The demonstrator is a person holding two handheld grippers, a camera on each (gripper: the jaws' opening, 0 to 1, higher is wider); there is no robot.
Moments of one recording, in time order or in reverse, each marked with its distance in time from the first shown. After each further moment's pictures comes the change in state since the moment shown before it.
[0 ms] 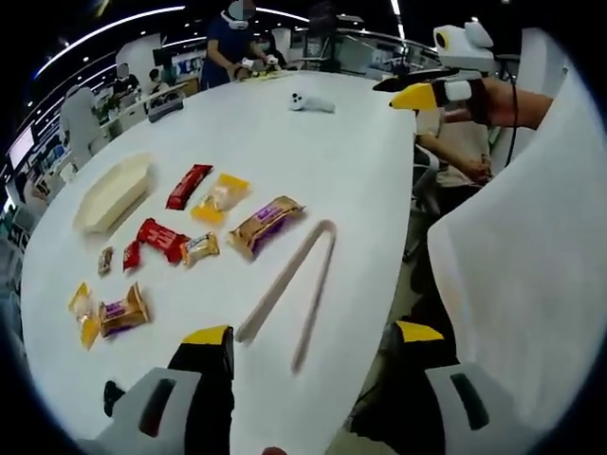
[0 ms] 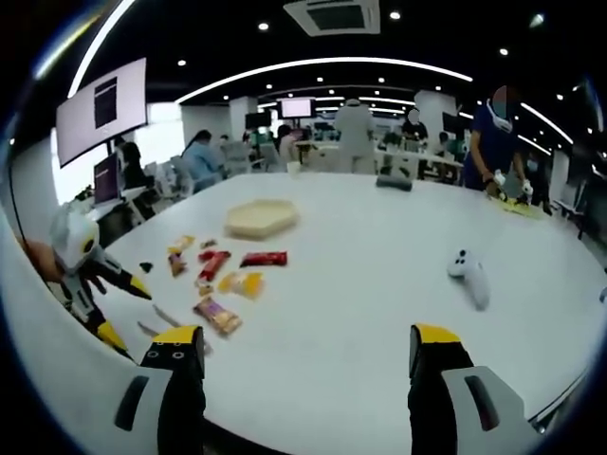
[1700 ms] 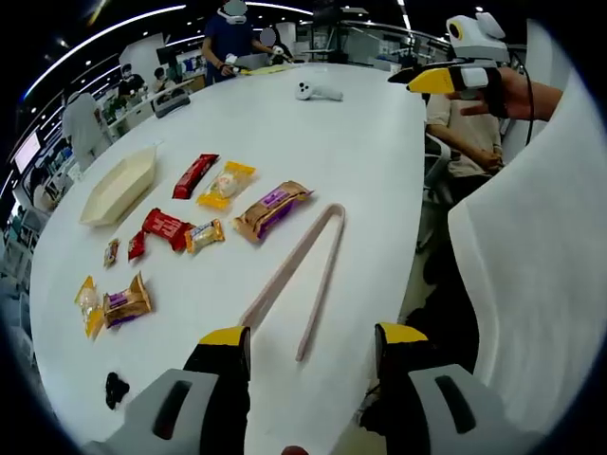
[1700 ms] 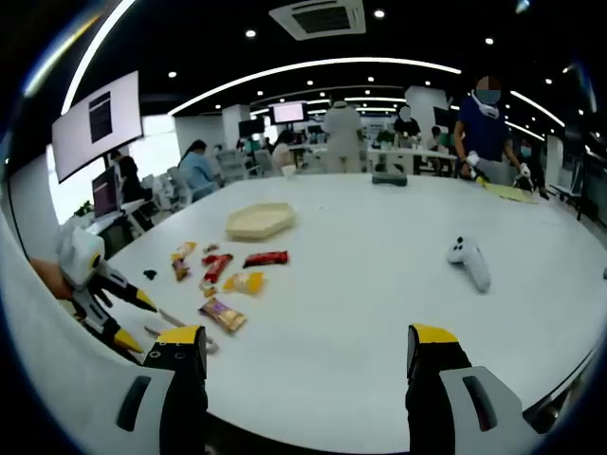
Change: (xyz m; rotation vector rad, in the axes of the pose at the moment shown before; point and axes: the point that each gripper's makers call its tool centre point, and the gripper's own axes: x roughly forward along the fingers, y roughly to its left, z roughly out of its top) left arm 0.007 0.005 -0.014 0.014 0.036 0.064; right arm -0.008 0.003 -0.010 0.060 -0.019 0.001
